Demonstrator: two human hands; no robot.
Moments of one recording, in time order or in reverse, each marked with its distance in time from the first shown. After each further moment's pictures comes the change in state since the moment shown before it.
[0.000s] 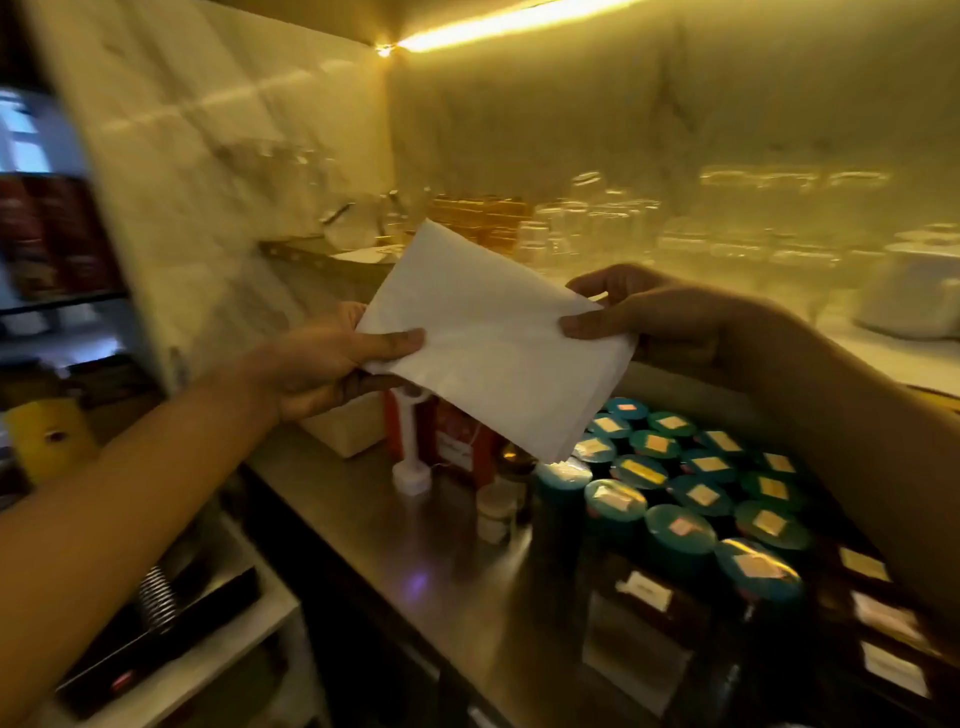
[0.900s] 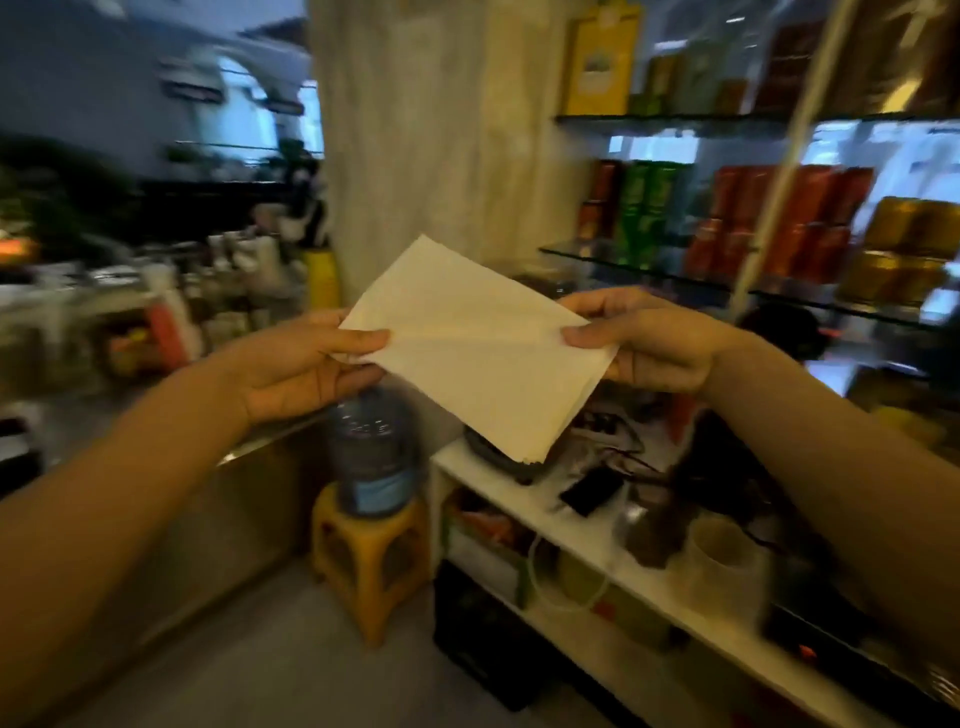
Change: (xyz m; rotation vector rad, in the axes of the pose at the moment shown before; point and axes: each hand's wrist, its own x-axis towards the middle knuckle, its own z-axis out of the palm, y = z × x) left_hand -0.691 -0.004 -0.062 -0.151 1.605 0.064; right_hand 0.048 -0.274 0.622 0.391 -1.544 -0.335
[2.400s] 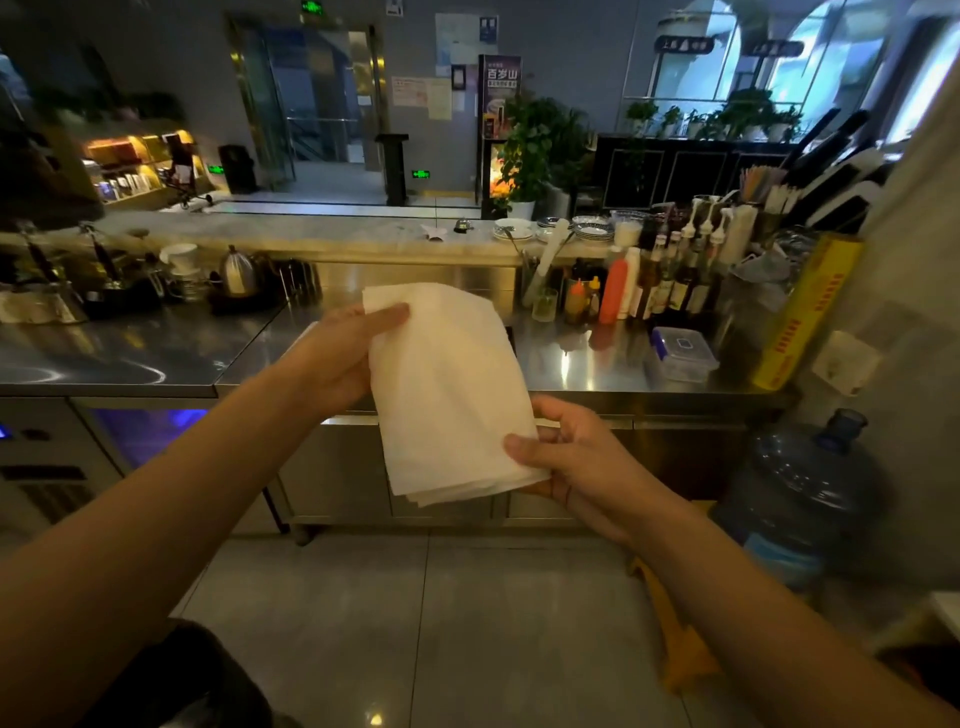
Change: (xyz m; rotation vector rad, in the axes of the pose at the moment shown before) left_hand -0.281 -0.006 -0.400 -0.119 1.095 0.179; right_hand 0.283 0.144 0.497 0.150 -0.643 0.068
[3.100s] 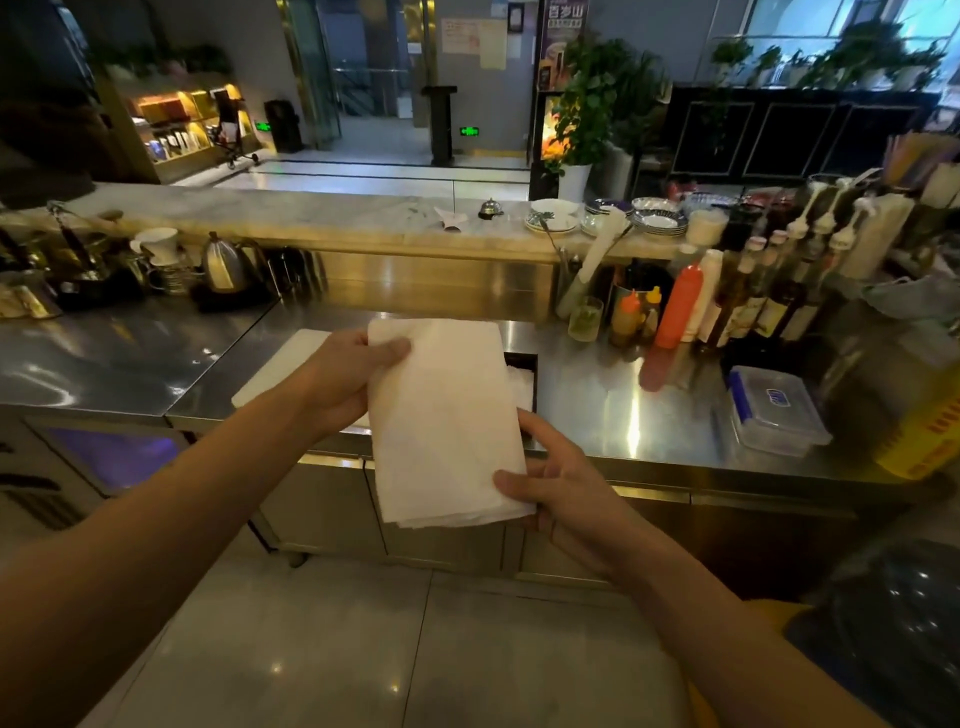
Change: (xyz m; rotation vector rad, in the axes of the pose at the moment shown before) left_hand 0.294 -0.036 0.015 0.118 0.133 -0.059; right_hand 0.276 0.028 -0.149 0.098 -0.148 0.116
